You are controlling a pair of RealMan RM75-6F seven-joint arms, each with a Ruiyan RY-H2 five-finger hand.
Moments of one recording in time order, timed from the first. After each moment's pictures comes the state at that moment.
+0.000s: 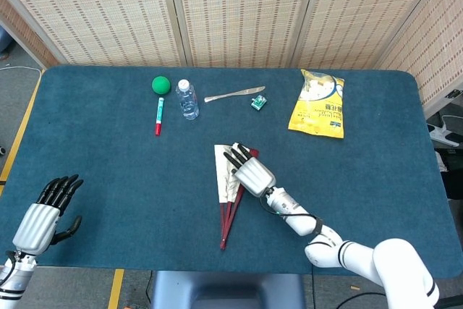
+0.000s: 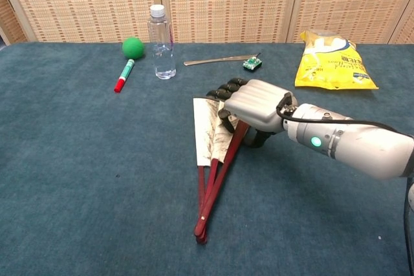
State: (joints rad) left arm -0.18 -1.31 0.03 -1.23 1.67 1.53 -0.23; right arm 0.84 -1.88 0.13 -0.92 -1.51 0.87 -0.38
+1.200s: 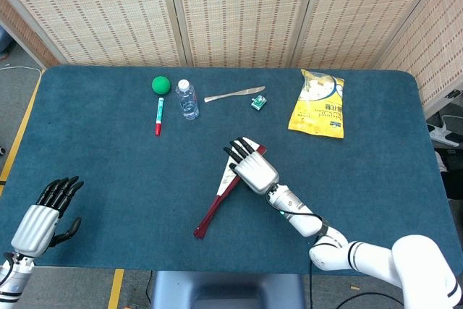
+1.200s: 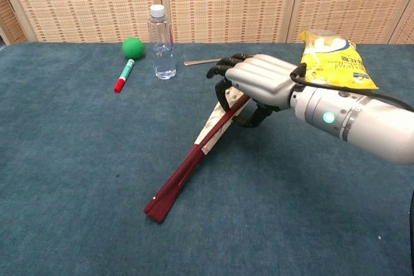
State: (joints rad) left arm -0.19 -1.28 0.05 -1.26 1.69 1.53 -0.24; right arm 0.82 -1.75 0.16 -1.17 -1.46 0.95 -0.32
